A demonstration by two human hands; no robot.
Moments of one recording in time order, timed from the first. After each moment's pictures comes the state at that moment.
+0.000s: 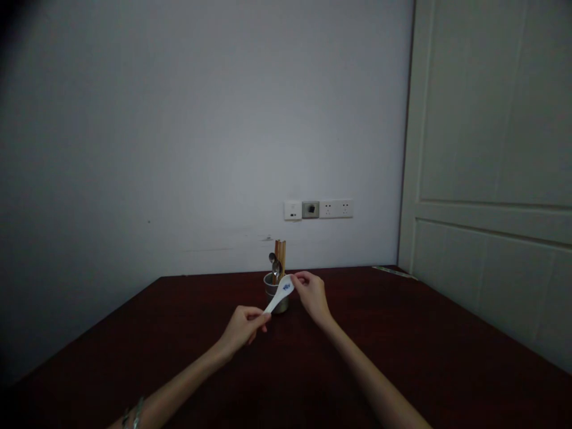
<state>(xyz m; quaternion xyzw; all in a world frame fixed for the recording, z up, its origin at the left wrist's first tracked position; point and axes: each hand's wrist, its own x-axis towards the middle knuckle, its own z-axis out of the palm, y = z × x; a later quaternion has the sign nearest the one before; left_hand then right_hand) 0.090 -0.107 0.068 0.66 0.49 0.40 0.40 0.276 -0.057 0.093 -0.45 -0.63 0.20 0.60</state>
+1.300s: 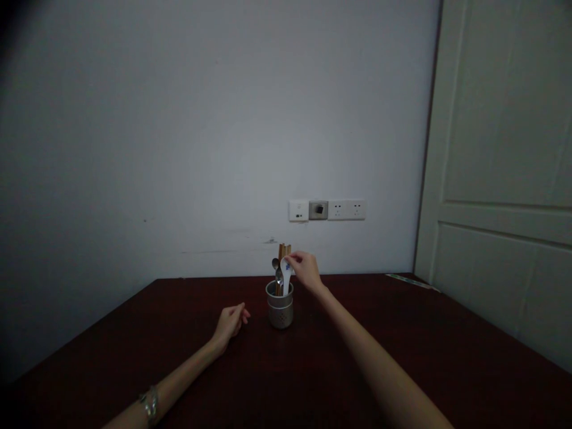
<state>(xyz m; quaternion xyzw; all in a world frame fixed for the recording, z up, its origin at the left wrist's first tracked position) 0.030 0.004 -0.005 0.53 0.54 0.52 0.39 0.263 0.043 0.122 -0.39 -0.71 0.13 0.57</state>
